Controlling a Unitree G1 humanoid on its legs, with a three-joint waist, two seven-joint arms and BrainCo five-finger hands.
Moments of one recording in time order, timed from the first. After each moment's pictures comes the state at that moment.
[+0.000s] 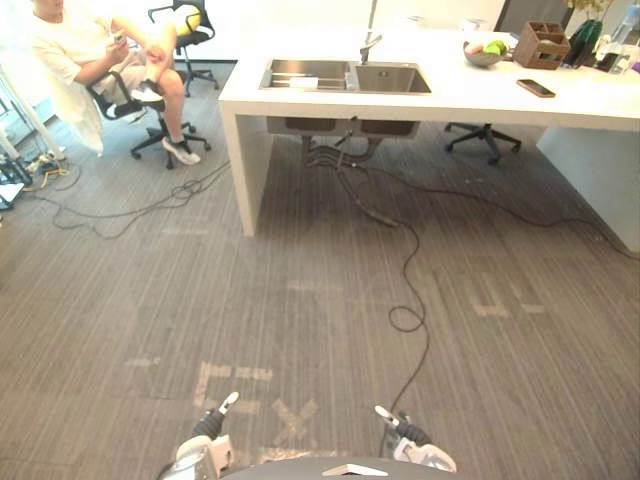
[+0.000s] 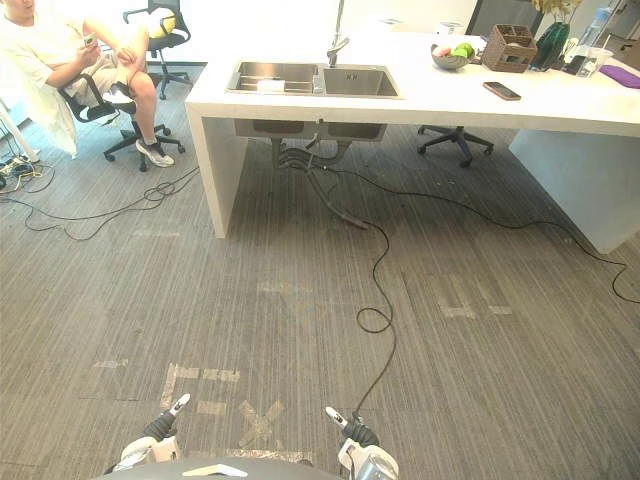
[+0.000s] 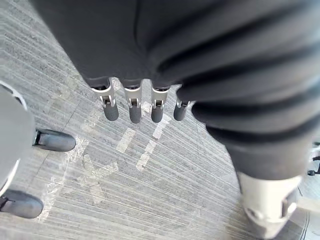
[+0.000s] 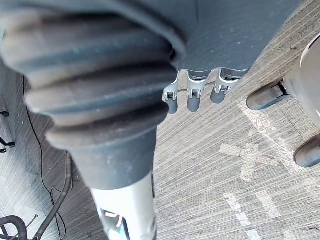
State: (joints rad) left arm 0.05 0.03 0.10 1.06 -0.38 0.01 0.03; right arm 0.06 -0.05 -0.17 1.05 0.46 -0.04 0.08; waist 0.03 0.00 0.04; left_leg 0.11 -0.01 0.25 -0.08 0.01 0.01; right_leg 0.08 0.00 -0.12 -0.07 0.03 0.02
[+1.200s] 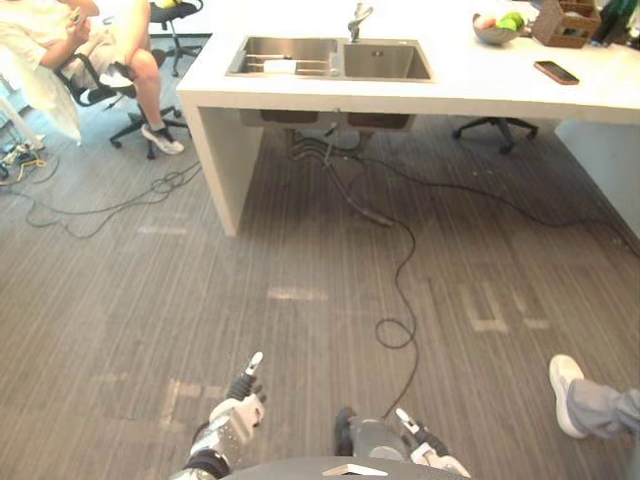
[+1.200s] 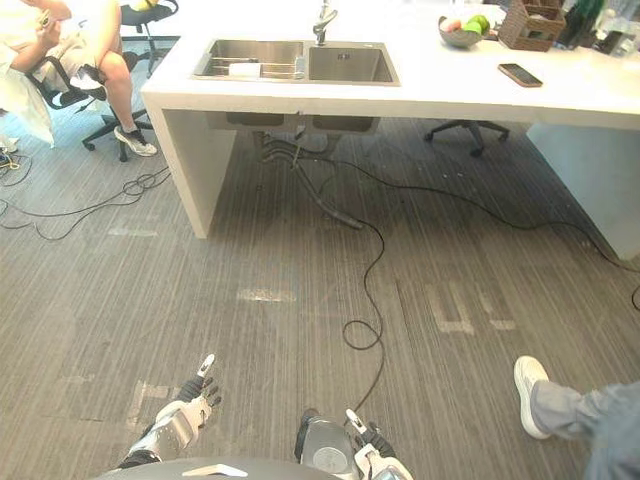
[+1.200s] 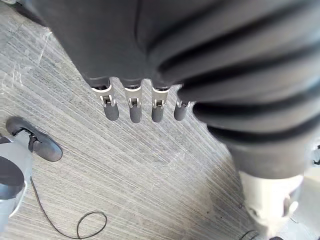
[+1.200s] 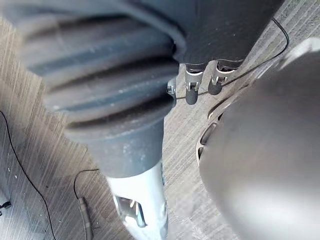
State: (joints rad) left arm -0.03 -0.06 0.04 1.00 -0.59 0.02 0.02; right arm 0.12 -0.05 -0.28 1.00 0.62 0.01 0.11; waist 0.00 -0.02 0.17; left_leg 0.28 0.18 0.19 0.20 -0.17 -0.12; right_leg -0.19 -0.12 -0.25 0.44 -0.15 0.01
